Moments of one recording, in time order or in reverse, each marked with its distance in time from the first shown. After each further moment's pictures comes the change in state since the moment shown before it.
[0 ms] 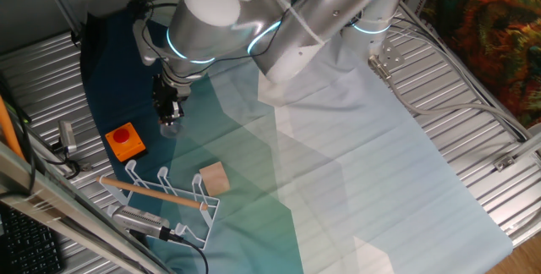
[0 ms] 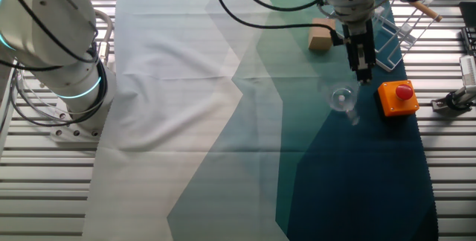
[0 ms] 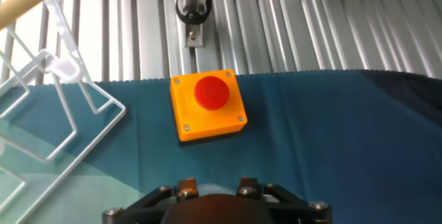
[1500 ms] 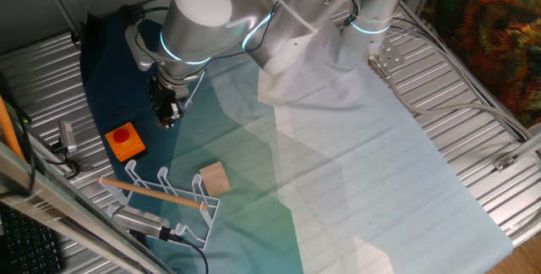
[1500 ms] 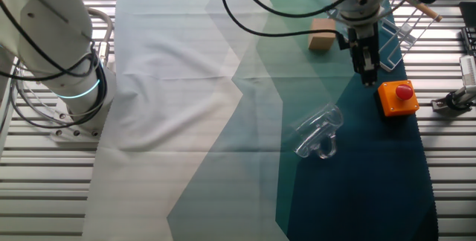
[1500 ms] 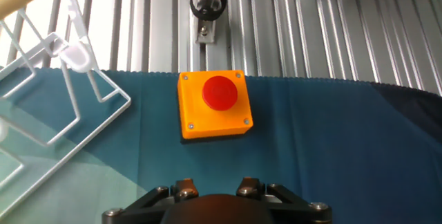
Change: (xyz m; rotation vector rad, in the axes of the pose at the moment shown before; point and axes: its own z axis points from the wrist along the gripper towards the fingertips) arm -0.002 0.000 0.001 -0.021 0.019 -0.103
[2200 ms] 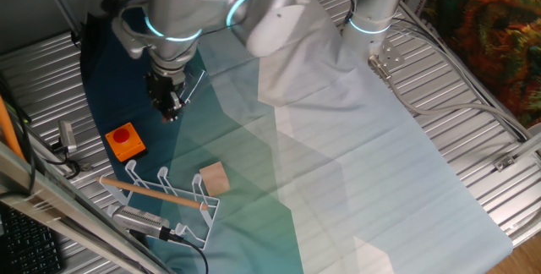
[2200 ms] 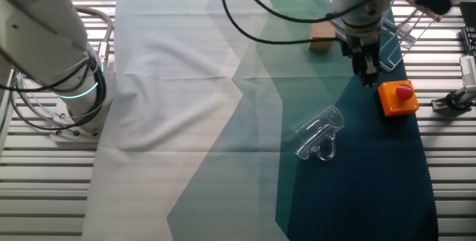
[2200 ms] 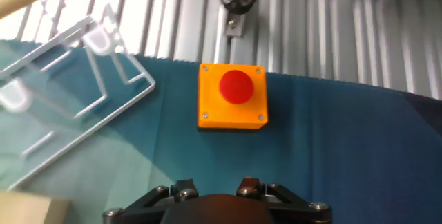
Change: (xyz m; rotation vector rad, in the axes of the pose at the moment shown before) arm 0.006 -0.003 -0.003 -0.145 0.057 -0.154
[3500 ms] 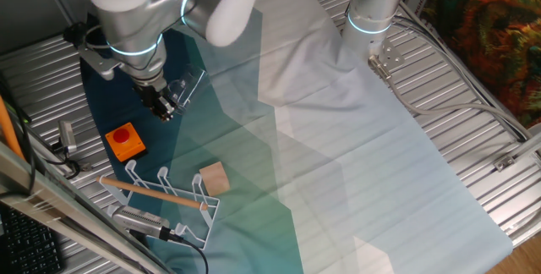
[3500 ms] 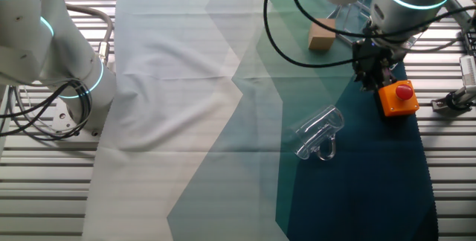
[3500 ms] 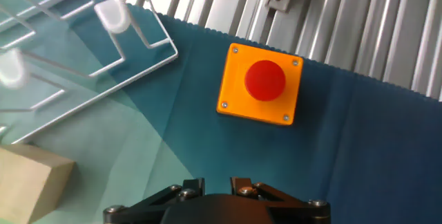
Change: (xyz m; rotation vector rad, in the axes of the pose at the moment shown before) arm 0.004 -0.011 0.019 -0.074 0.218 -0.145
